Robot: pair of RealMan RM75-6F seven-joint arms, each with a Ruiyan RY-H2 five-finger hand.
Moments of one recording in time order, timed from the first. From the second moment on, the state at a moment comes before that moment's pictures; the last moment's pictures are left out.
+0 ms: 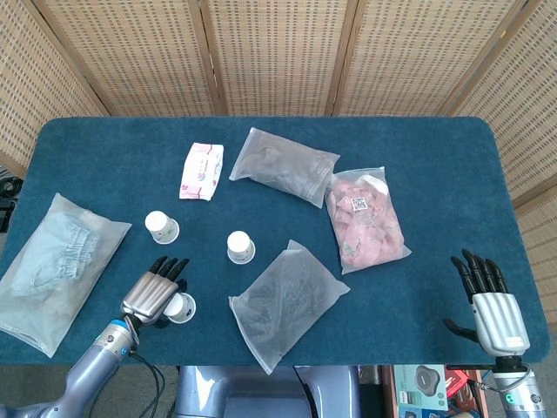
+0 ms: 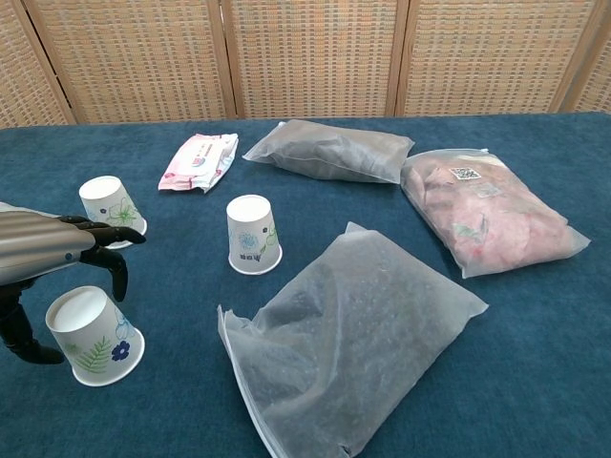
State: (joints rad) left arm -0.54 -1.30 -0.03 -1.97 0.94 0.99 0.90; right arm 0.08 -1.17 0.03 -1.68 -1.55 1.49 -0.10
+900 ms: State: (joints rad) left arm -0.61 -1.26 -0.08 -1.96 0.93 1.08 0.82; right arm 0.08 -1.16 0.03 -1.68 -1.54 1.48 -0.10
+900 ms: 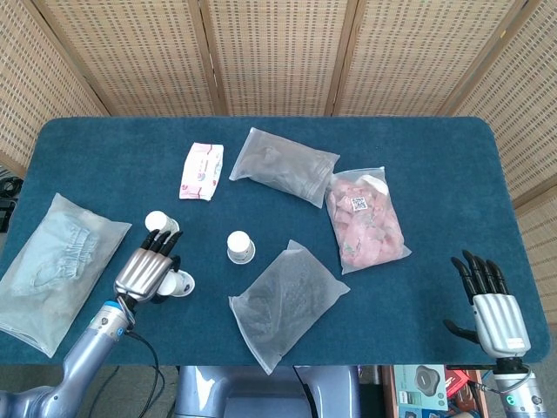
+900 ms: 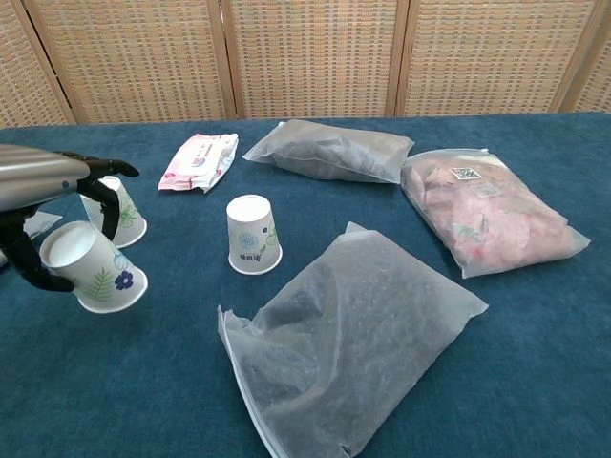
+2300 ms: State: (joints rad) left arm -1.00 -1.53 -0.24 -1.50 0.35 1.00 0.89; right arm 0.08 -1.14 0.04 -1.68 -1.51 1.46 -0.06
